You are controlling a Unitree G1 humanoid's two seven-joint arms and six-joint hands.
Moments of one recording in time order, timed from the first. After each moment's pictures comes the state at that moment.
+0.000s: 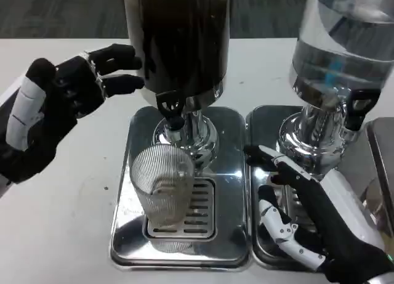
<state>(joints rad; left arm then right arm) -0.20 0.60 0.10 0.33 -0.68 -0.31 -0.84 0.41 -0.24 0.18 -0.39 -0.48 -0.23 0.05</state>
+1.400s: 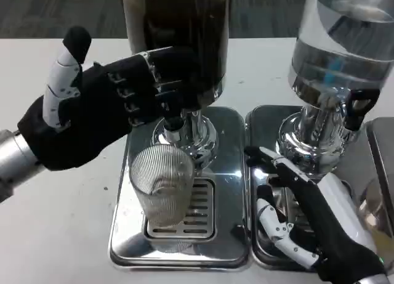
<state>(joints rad) -0.36 0.52 0.17 0.25 -0.66 0.24 -1.09 0.39 -0.21 0.20 -0.31 -0.48 -0.23 0.00</state>
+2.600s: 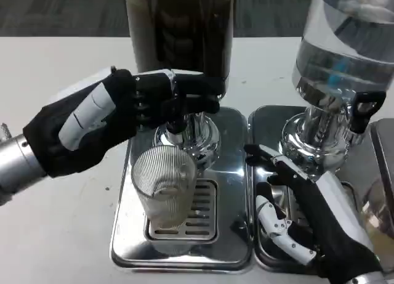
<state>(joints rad) -0.26 0.53 0.15 0.04 -0.48 0.00 -1.07 0.37 -0.20 0.21 -0.28 -0.46 -0.23 -0.02</state>
